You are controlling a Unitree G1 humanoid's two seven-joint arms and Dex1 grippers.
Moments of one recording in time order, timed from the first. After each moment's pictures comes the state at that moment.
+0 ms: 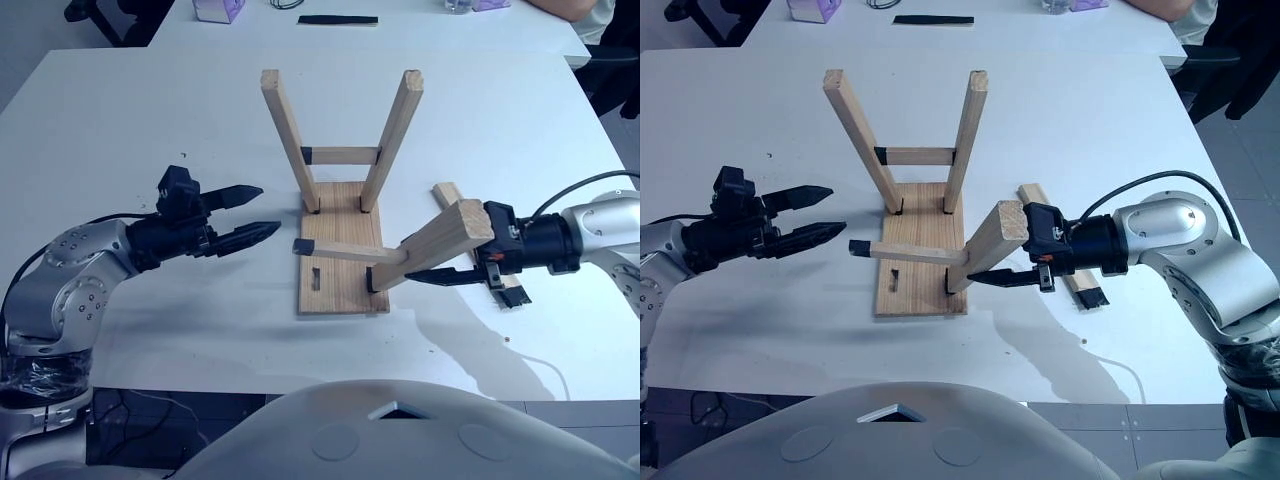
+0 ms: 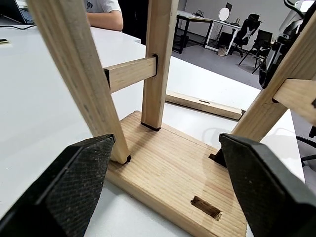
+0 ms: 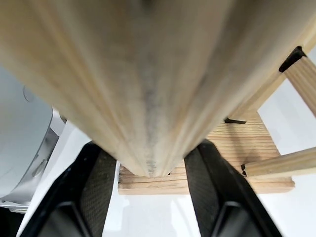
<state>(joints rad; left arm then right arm) 0.06 0.78 0.22 -0.34 -0.80 0.59 -1.03 -0.16 -0.98 0.13 -0.57 0.63 0.49 1.15</state>
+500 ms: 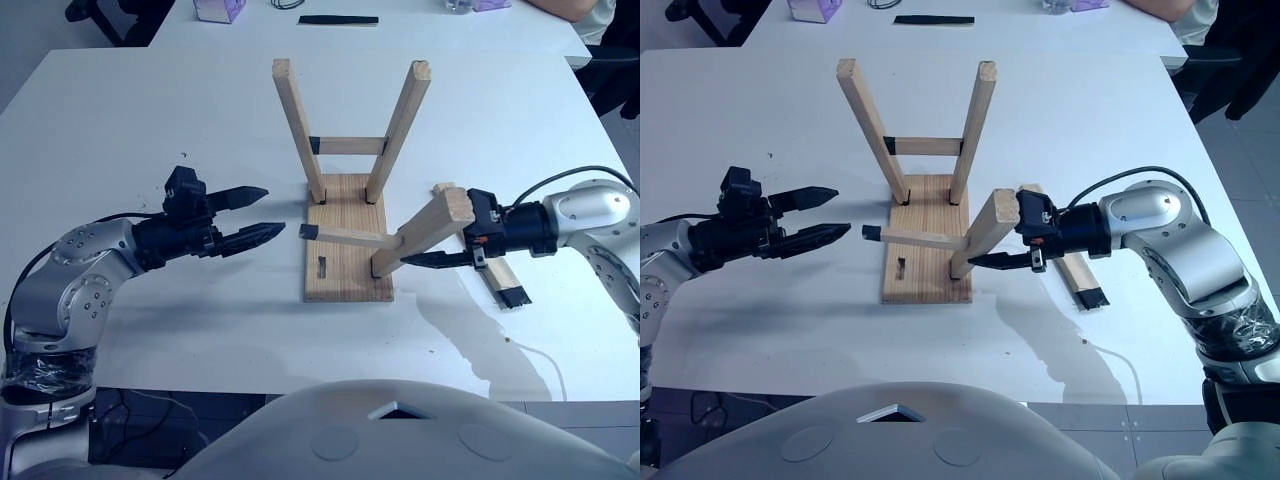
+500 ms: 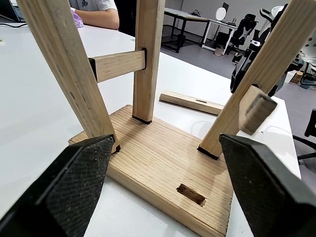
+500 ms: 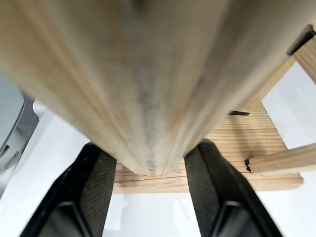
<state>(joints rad) 0.05 0.77 0.20 -0.34 -0.80 0.59 -1.03 -0.22 -0.92 0.25 -0.42 0.51 0.42 1.19</state>
